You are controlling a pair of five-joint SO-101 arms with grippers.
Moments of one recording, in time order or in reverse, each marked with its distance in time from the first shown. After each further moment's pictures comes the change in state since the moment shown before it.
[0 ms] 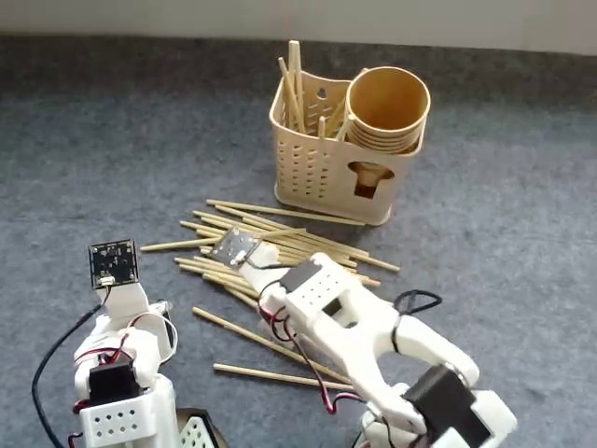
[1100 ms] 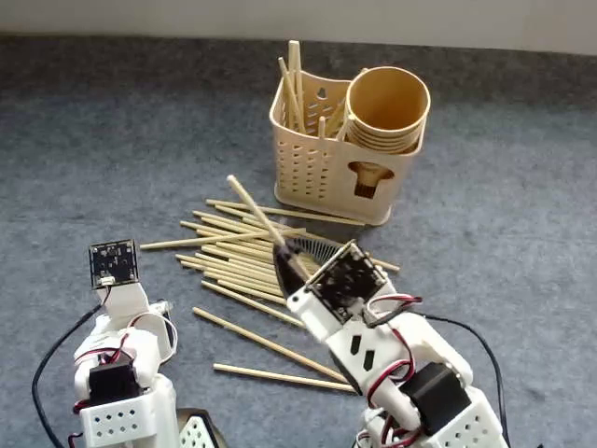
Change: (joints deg) left arm 0.0 0.0 0.0 0.0 0.0; right arm 5.8 -72.0 16.5 -11.3 0.0
